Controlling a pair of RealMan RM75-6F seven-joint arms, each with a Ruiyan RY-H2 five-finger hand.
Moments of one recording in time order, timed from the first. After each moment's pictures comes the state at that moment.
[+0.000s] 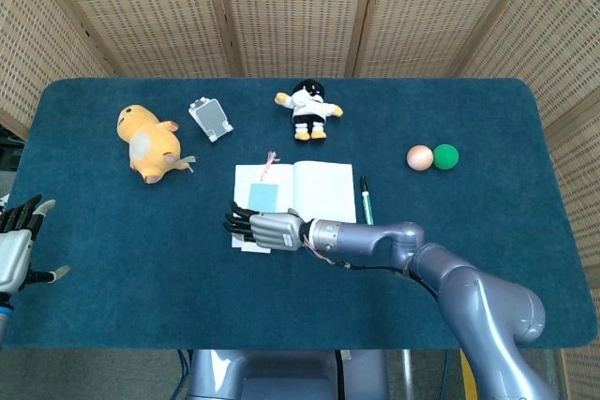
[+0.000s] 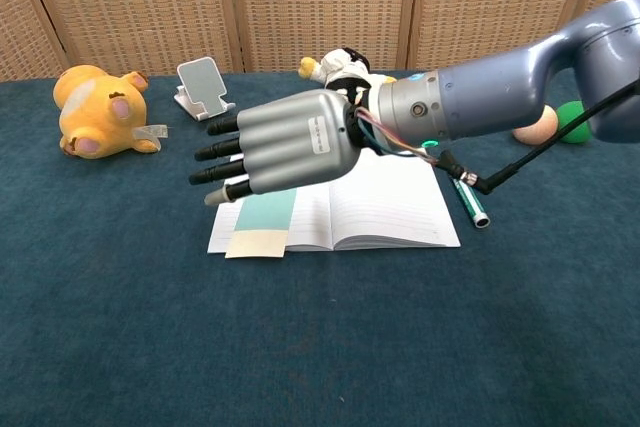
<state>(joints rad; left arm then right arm) -0.20 -1.02 -0.08 -1.77 1.18 1.25 0.14 1.33 -1.72 -0.11 -0.81 -1.97 0.94 -0.42</state>
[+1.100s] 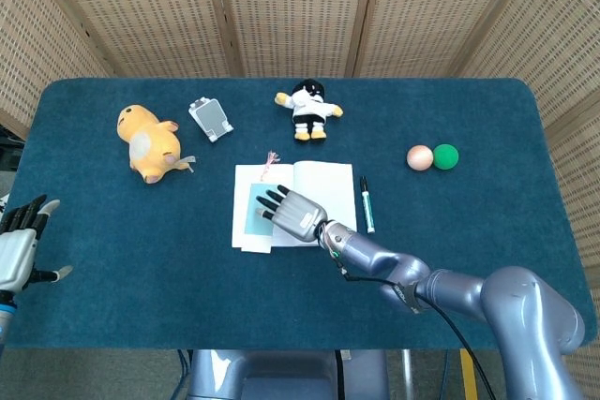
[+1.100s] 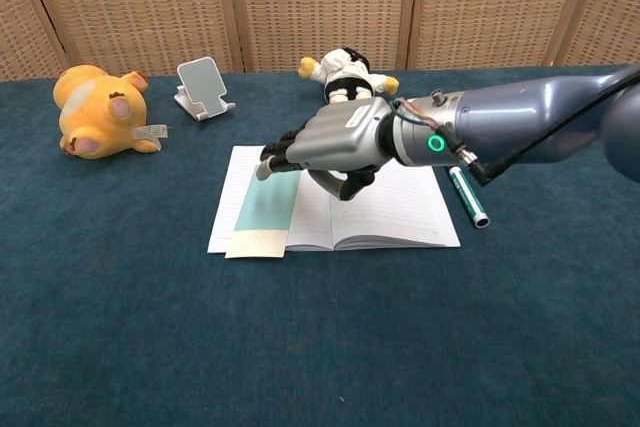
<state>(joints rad) -0.22 -1.03 -0.08 -1.76 1.16 1.23 0.14 1.21 -1.65 0.08 -1.18 -1.31 0.57 -0.36</state>
